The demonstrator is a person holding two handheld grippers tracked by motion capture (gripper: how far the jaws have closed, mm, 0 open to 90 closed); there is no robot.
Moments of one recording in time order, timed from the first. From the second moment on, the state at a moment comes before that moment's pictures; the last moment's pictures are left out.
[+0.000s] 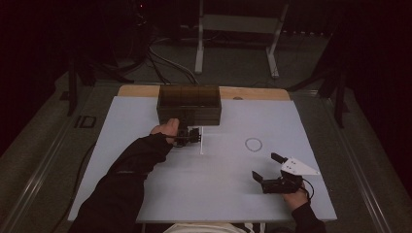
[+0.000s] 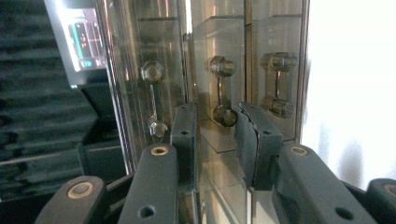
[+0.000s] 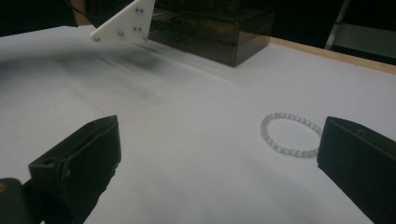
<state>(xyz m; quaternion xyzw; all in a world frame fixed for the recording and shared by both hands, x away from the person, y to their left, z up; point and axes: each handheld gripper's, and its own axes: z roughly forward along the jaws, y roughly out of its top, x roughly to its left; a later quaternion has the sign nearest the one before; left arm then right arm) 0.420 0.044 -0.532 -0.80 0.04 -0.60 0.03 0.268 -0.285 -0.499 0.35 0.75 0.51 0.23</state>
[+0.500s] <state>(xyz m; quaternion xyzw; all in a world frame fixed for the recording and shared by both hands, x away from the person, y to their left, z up) 0.422 0.043 -0.528 -0.82 0.04 -0.57 0.03 0.268 -0.285 -0.499 0.35 0.75 0.51 0.23</state>
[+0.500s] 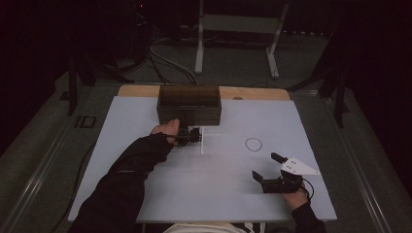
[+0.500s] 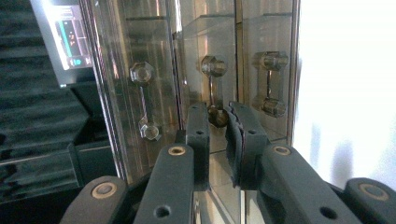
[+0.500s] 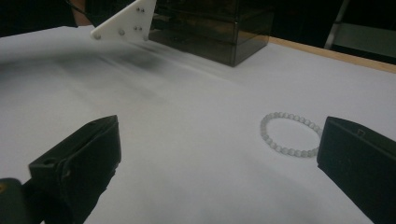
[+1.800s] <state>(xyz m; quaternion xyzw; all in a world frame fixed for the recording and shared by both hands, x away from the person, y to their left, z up) 0.397 0.043 -0.522 -0.83 0.05 -0.55 0.02 0.269 -0.284 -0.500 0.35 0.75 0.51 0.23</state>
